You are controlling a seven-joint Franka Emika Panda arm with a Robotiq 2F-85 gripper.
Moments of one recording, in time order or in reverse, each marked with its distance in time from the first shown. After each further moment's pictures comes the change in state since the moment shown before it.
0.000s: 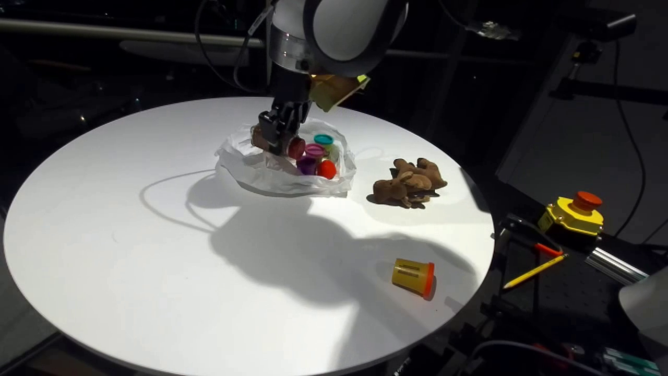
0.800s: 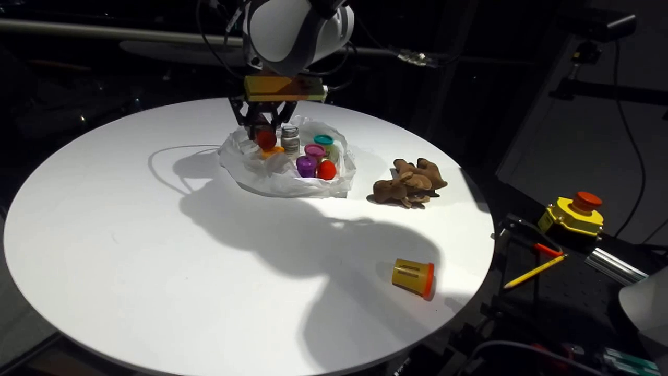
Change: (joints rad) arm 0.006 0.271 -0.074 0.417 0.139 -0.141 0.487
